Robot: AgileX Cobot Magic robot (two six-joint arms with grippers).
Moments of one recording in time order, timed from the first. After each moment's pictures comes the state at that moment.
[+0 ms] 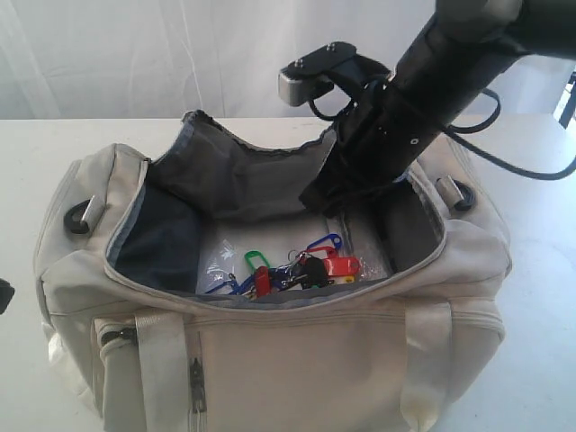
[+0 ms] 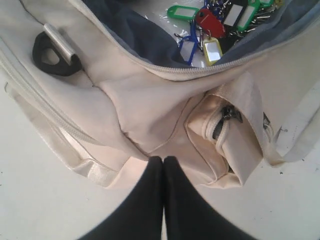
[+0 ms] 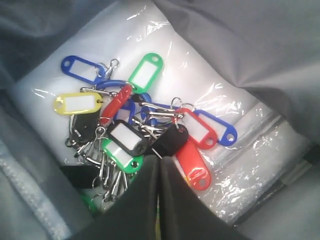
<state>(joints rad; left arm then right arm) -0.09 0.72 -0.64 -0.44 0.89 0.67 0.34 1.66 -1.36 0.33 0.98 -0.54</state>
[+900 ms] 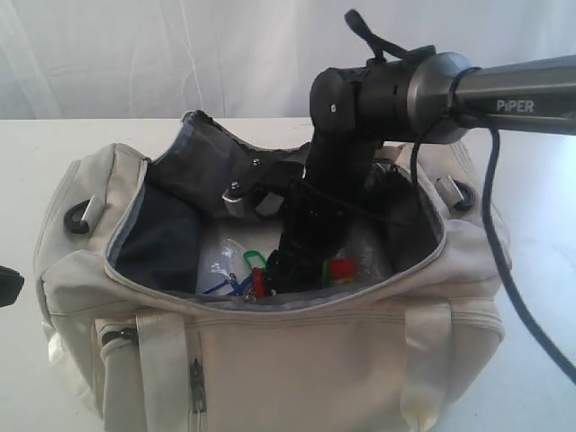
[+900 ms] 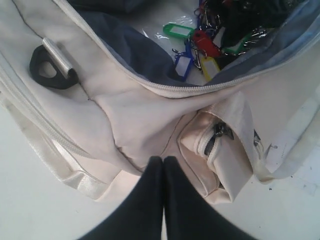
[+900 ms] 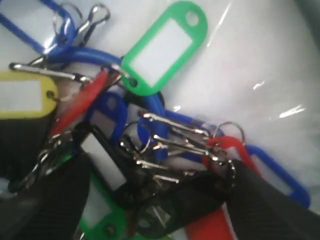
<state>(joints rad) -0.09 0.72 -0.63 -0.49 0.86 0.67 0.47 2.00 -1.48 0.16 1.00 -0.61</state>
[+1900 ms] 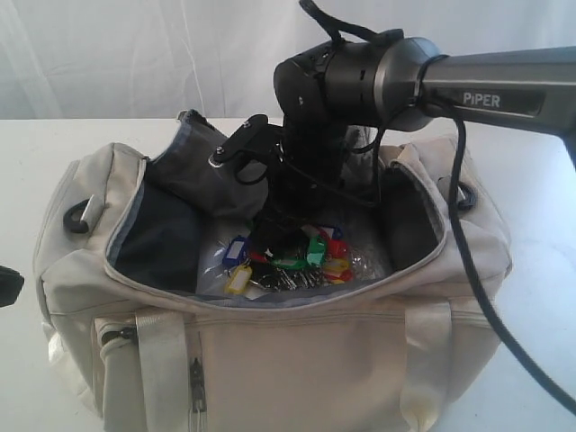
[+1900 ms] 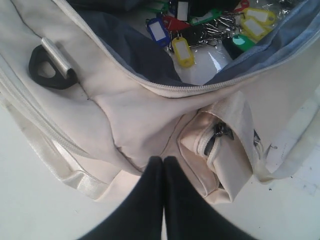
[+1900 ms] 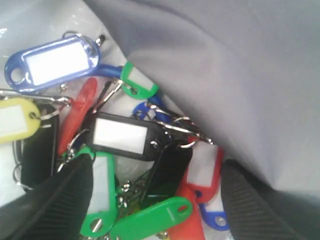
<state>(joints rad) -0.09 0.72 -0.63 -0.49 0.86 0.66 0.51 2.03 -1.62 -0.08 0.97 -0.26</state>
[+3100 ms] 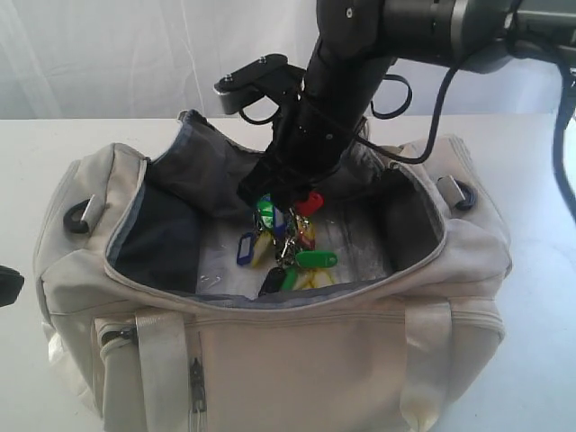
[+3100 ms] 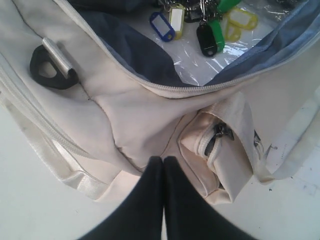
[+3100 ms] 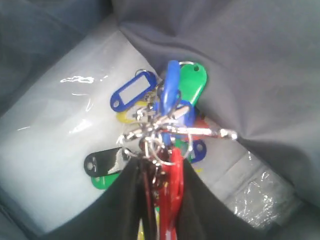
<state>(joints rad) -0.09 0.72 -0.63 -0.49 0.86 0.66 0.47 1.88 -1.63 0.13 1.03 -0.30</state>
